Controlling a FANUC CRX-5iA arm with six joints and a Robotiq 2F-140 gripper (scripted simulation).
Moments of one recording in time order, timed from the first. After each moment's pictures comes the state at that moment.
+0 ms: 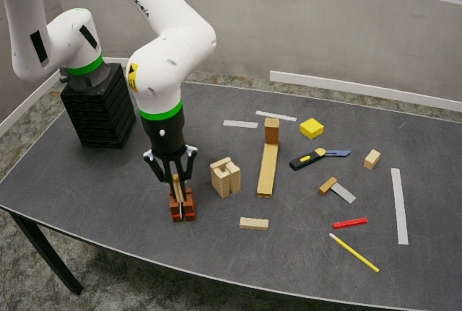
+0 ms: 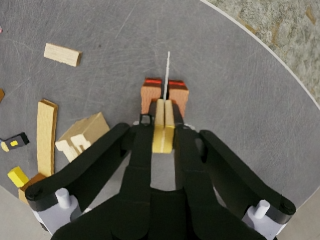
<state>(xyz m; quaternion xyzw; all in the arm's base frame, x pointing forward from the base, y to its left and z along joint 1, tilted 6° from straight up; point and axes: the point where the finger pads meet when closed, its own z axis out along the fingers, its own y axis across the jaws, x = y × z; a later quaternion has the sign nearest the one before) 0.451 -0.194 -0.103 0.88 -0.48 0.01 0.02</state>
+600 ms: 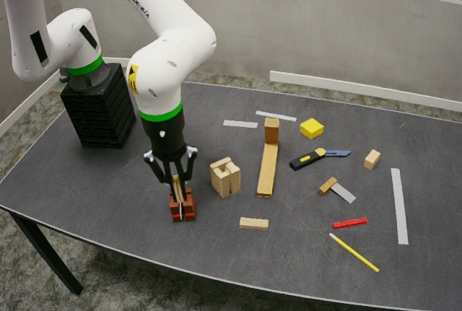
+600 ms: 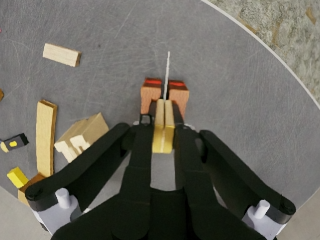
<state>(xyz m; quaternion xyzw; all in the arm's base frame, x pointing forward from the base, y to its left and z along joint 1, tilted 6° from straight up) 0.451 -0.195 -0.106 0.88 -0.48 0.01 0.02</state>
